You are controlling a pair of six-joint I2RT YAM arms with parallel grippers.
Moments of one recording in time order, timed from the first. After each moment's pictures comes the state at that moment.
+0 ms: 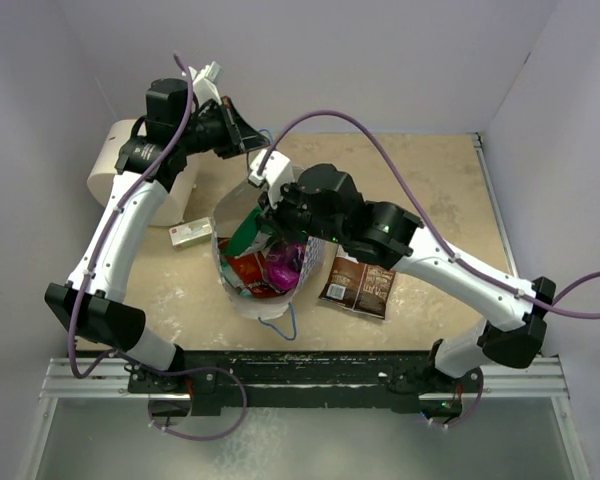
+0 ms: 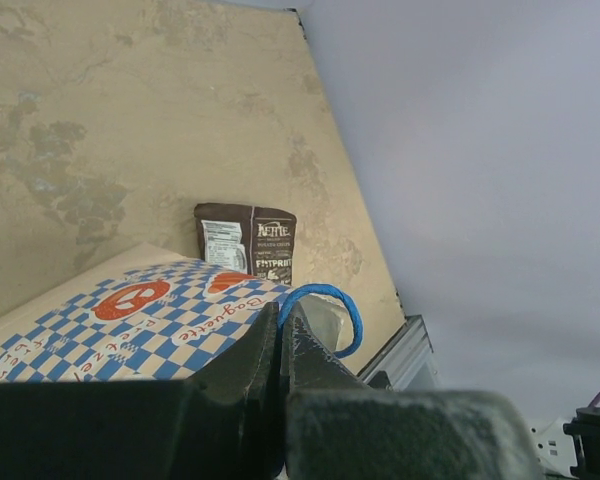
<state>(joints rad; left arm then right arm) -0.28 1.54 1.77 -0.58 0.55 -0.64 1.07 1.47 1.65 -0.53 0.09 -0.04</state>
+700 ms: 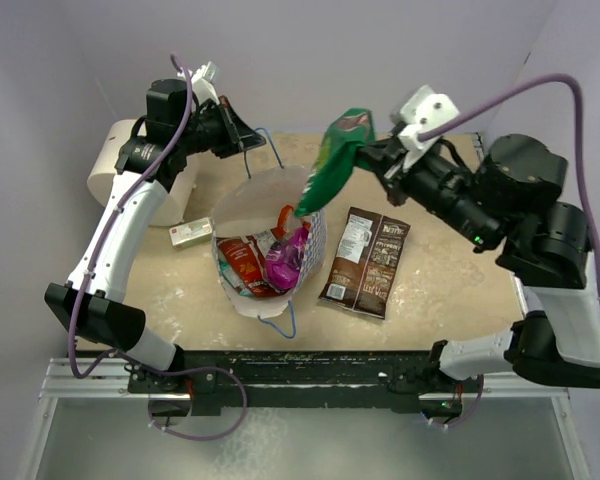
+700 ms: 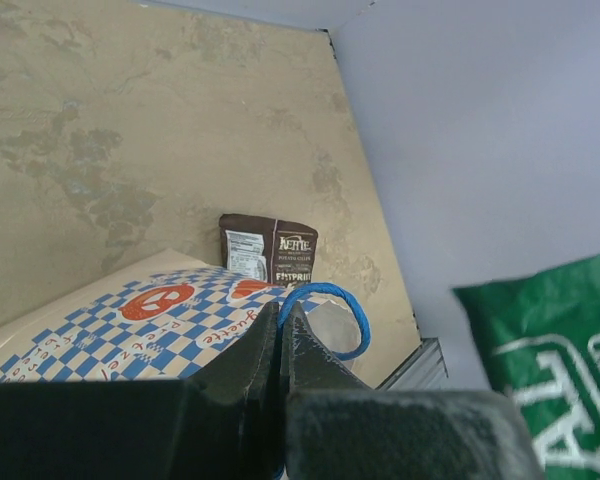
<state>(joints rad) -0.28 1.54 1.77 -0.60 0.47 -0.64 1.07 1.32 2.20 -0.88 0.30 -0.30</state>
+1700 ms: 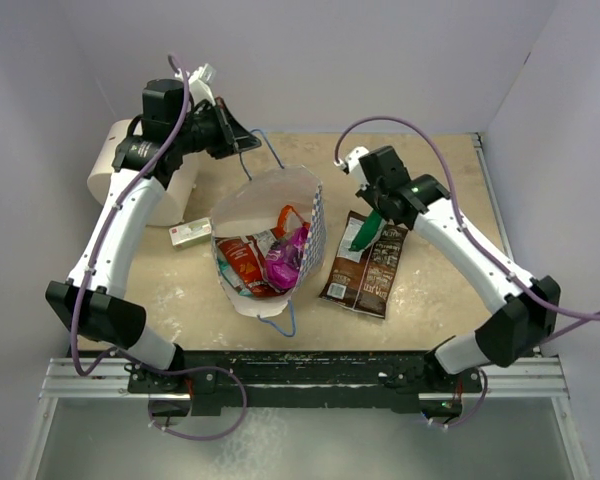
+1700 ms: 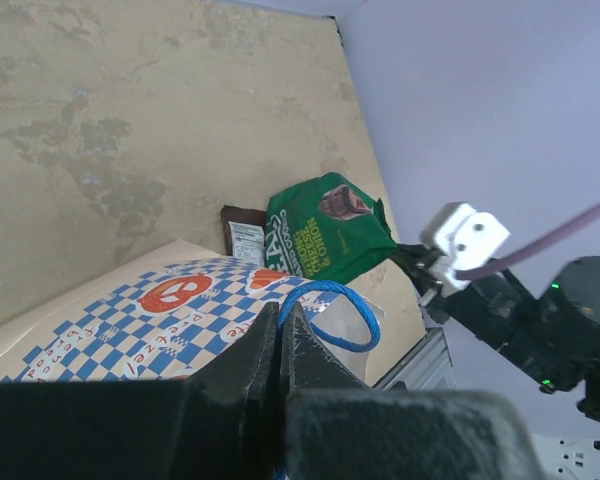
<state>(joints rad) -0.24 1.55 1.77 -0.63 0.50 -0.61 0.54 1.44 1.44 -0.86 0.45 -0.38</state>
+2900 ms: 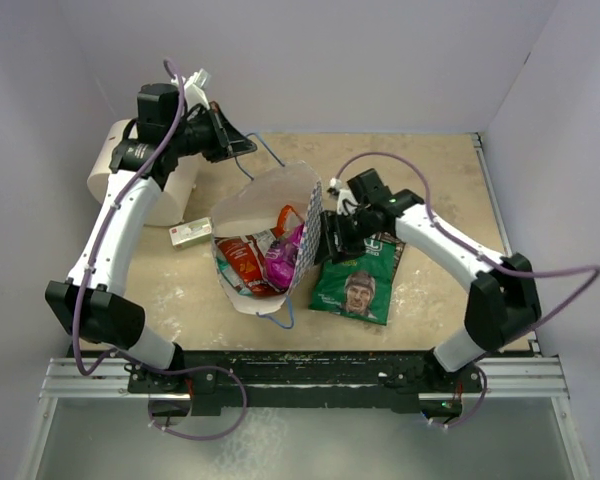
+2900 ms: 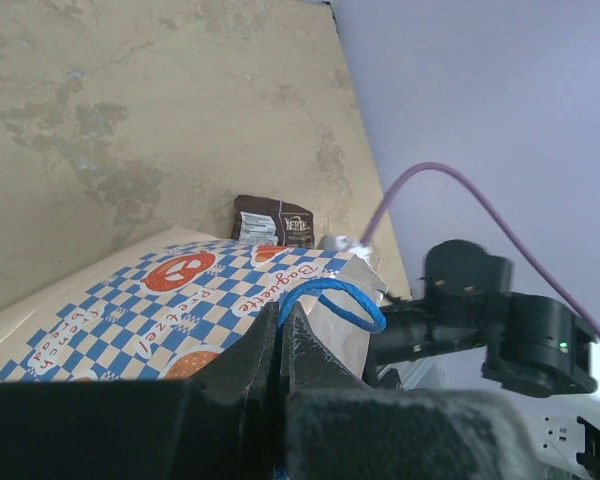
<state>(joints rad) -0.19 1.54 1.71 -0.60 0.59 -0.62 0.55 1.60 1.24 -0.77 -0.47 0.41</state>
